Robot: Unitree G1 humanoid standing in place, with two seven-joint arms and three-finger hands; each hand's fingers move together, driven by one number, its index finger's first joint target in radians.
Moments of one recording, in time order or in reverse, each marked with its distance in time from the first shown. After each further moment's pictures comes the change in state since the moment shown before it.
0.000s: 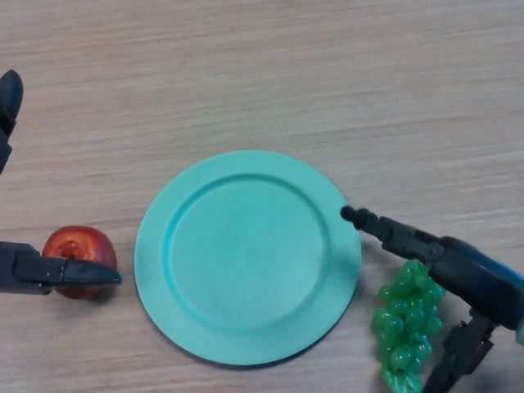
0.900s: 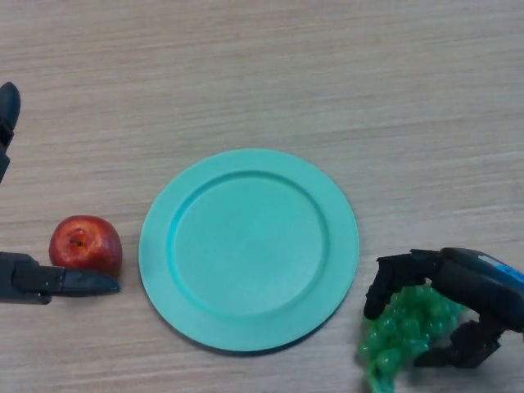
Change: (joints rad) left arm 0.032 -0.016 0.005 -0.004 0.003 -0.007 0.000; right arm -0.006 -0.036 -0.002 -0.098 -0.128 0.061 0.088
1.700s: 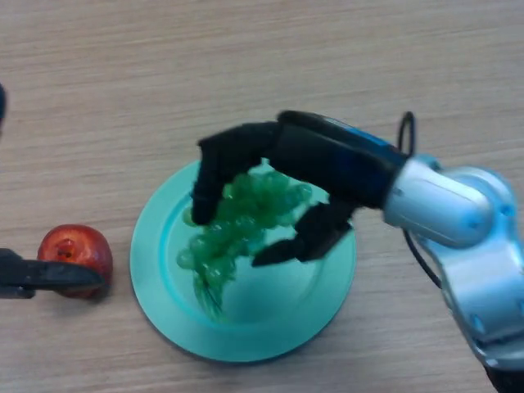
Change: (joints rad) left arm -0.016 0.015 0.050 0.056 -0.055 -0.019 -0.002; right arm -0.527 0.161 0.419 -0.271 0.071 0.610 -0.078
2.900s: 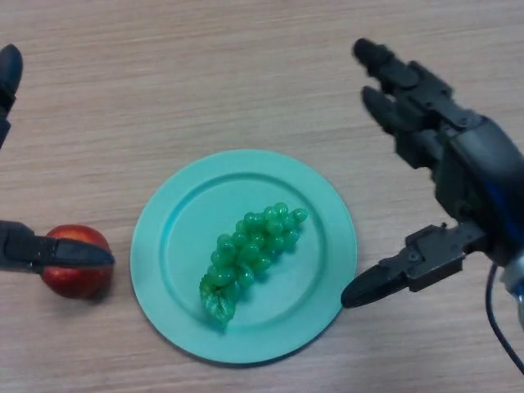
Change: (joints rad) left arm -0.066 0.055 -0.053 -0.009 -0.040 0.002 0.002; right arm 0.445 -0.004 -0.313 -0.443 0.371 0.301 -0.394
